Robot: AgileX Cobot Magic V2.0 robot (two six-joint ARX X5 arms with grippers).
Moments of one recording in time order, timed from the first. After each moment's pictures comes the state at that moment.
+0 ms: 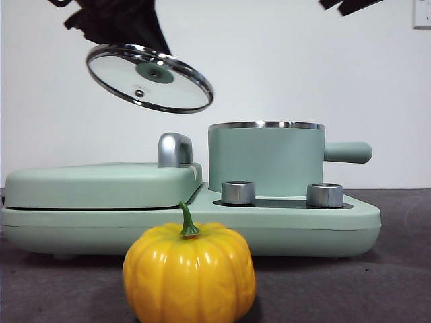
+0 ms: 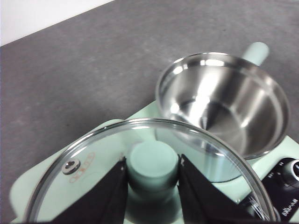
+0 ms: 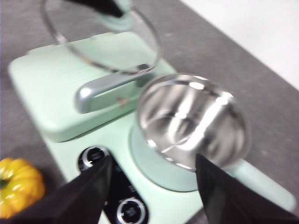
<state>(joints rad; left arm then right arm) -0.51 1.35 1.20 -0.39 0.14 0.10 0.55 0.88 0.91 -0.53 -0.21 -0.33</state>
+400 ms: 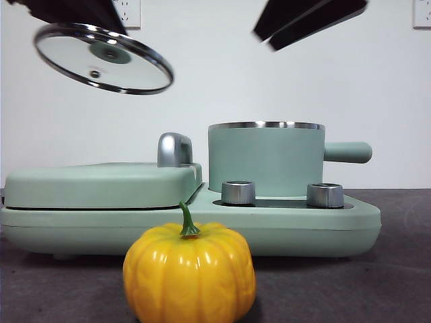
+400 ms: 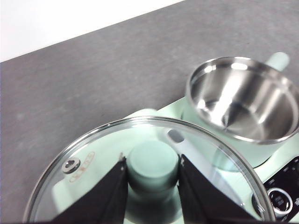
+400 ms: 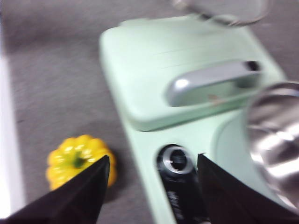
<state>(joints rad) -0.43 1.14 1.08 -0.42 0.12 0.09 0.79 1.04 0.91 -0.54 -0.24 -0.37</state>
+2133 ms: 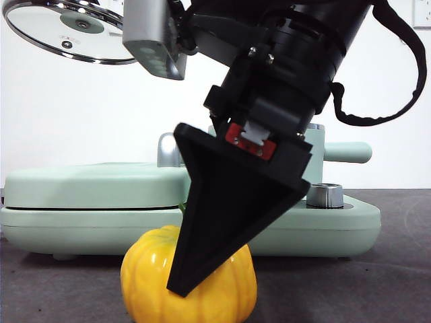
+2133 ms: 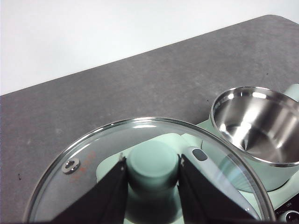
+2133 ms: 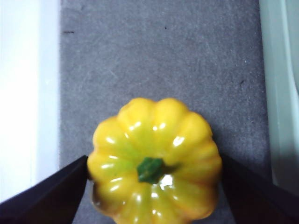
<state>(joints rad) -0.35 1.05 1.08 -0.40 0.12 0.09 0.97 1.55 0.91 -0.48 -0.28 -0.45</state>
